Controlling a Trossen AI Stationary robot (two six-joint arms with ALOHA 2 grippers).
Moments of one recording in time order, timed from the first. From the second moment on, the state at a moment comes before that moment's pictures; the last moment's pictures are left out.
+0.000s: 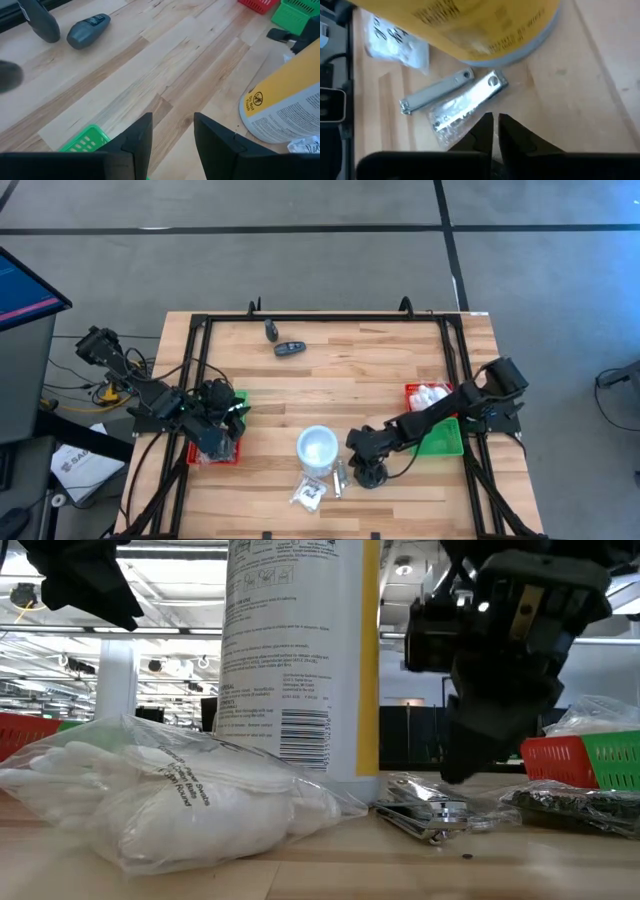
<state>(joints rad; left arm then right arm) -0.63 1.00 0.80 -0.97 -0.80 -1.23 0.39 1.77 0.82 0.09 -0.03 0.76</state>
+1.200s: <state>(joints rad) -0.63 1.00 0.80 -0.97 -0.80 -1.23 0.39 1.87 0.83 0.25 0.01 0.84</state>
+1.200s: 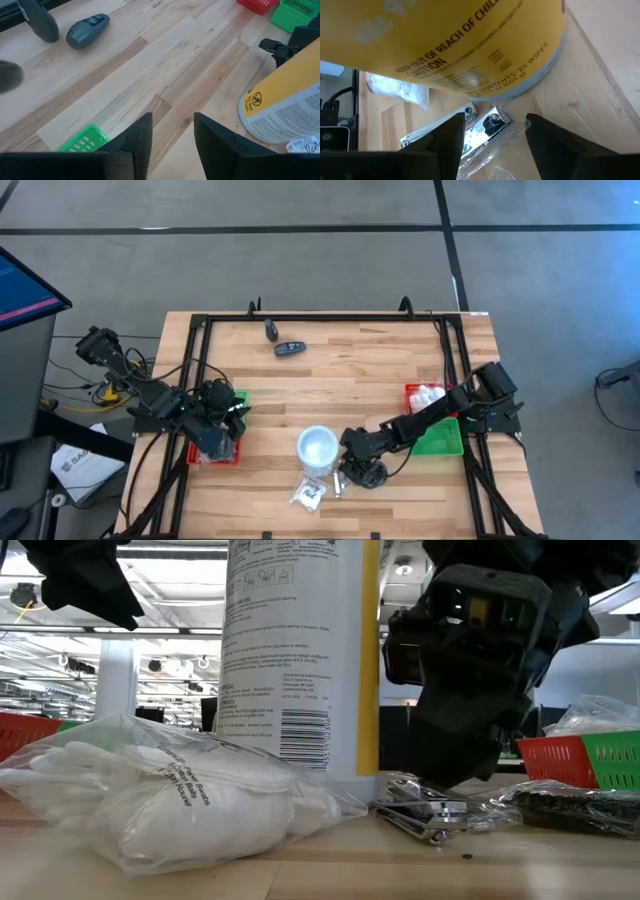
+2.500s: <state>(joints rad) -0.63 1.00 0.80 -0.97 -0.82 -1.23 0.37 1.84 0.98 -0.05 0.02 0.64</state>
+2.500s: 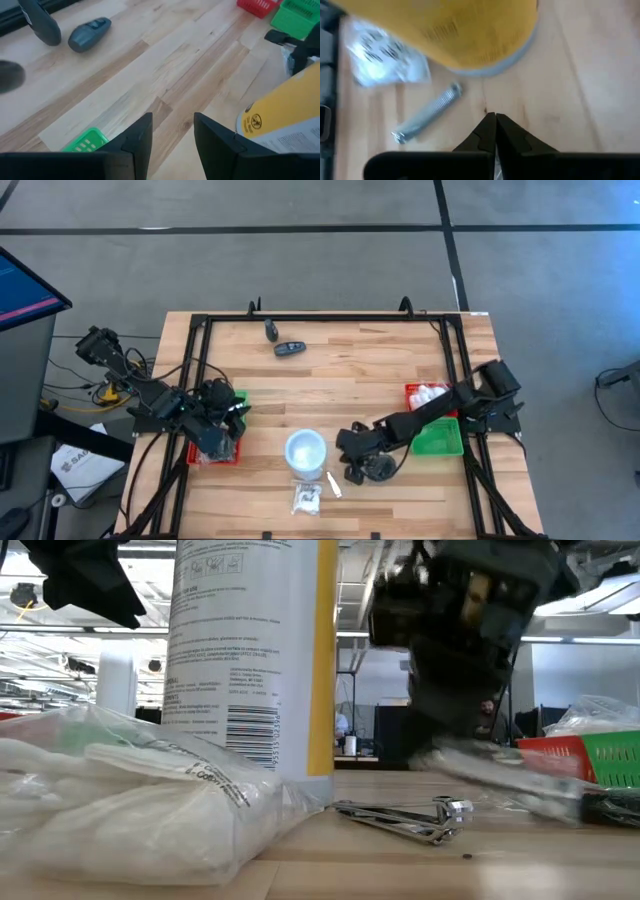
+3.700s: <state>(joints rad) -0.63 1.00 0.80 -0.95 -0.98 -1.23 0.32 1.76 0.98 -0.19 -0.03 0.47</state>
